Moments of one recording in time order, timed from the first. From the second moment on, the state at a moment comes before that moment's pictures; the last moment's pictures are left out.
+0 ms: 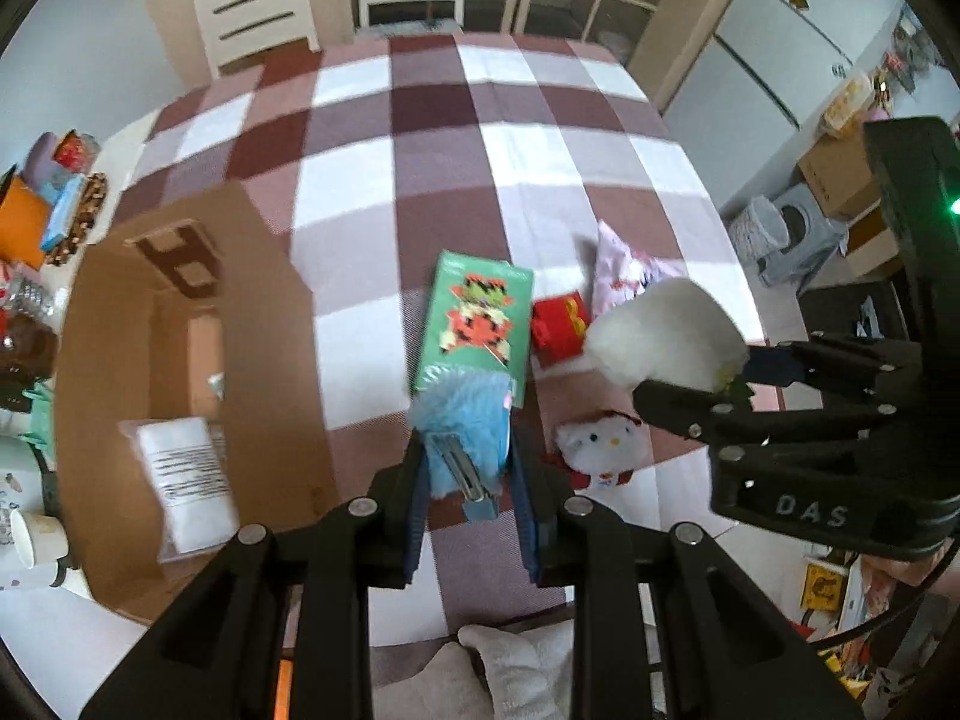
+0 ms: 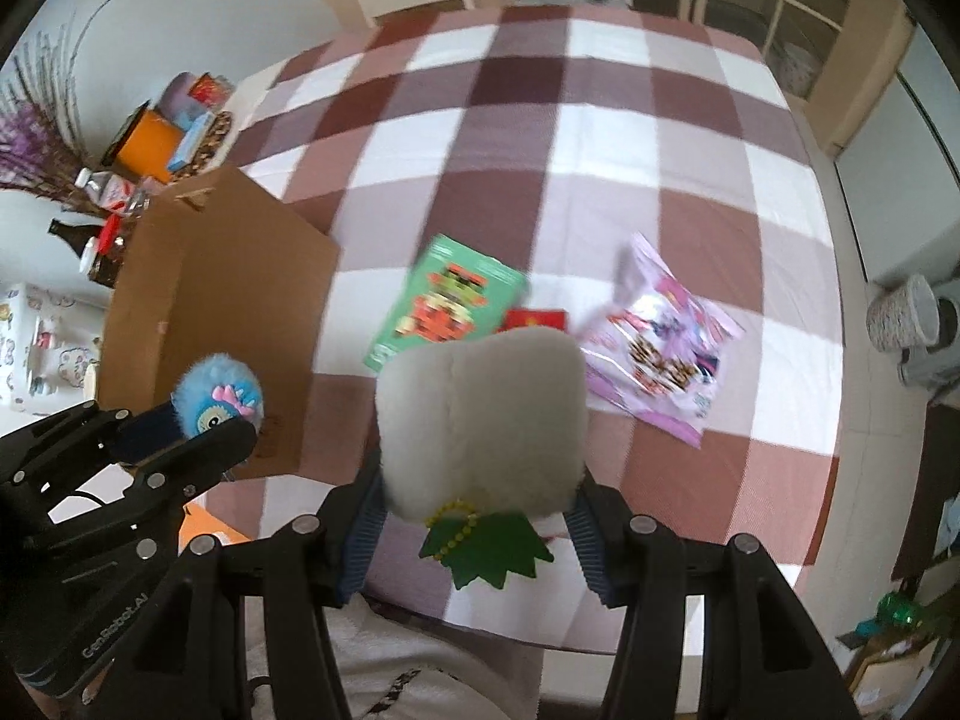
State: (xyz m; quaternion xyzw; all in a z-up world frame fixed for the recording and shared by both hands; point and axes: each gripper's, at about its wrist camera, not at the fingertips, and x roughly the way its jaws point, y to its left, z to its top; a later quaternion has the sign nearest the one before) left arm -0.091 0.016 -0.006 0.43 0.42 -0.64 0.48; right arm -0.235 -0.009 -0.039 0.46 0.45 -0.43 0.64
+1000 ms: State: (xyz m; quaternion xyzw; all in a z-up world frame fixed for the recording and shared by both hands) left arm 0.064 0.031 0.055 0.33 0.45 -0.58 0.59; right arm -0.050 -0.029 0.028 0.34 0.48 -0.34 0.73
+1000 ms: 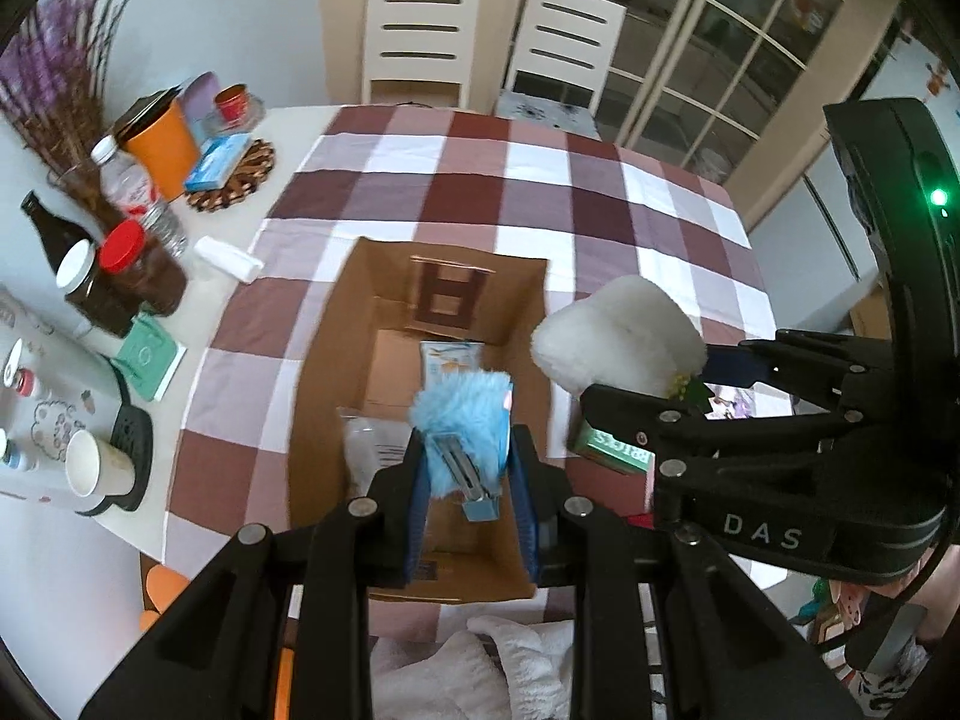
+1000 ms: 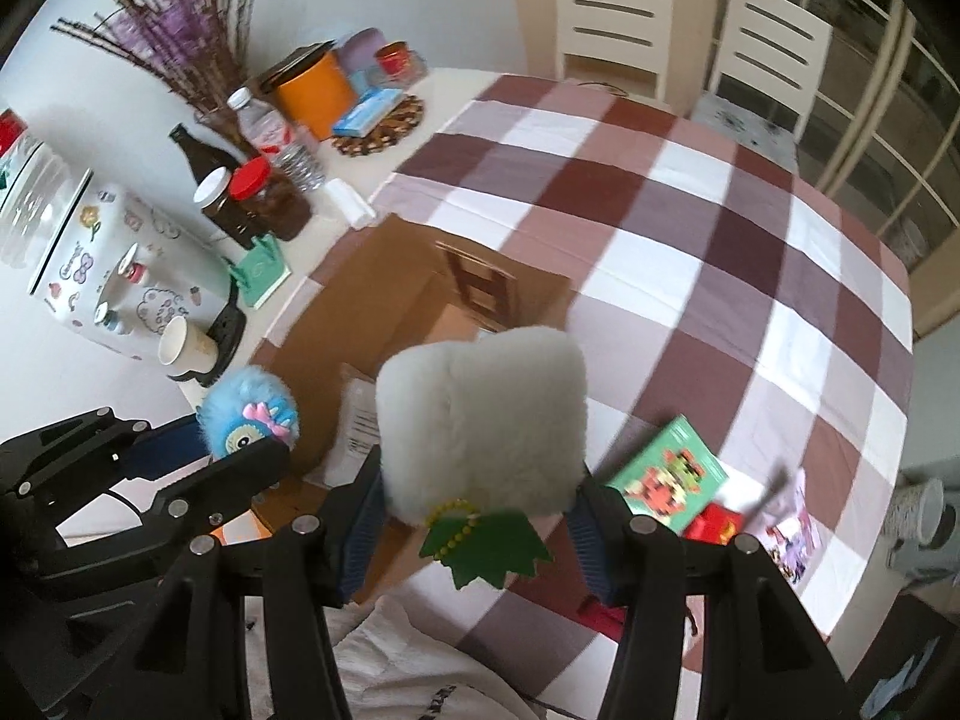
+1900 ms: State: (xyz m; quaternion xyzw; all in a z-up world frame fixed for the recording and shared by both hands) left arm 0.129 0.025 0.013 0.31 0.51 -0.53 0.60; right arm 0.018 -0.052 -0.002 0.32 0.54 -0.28 0.73
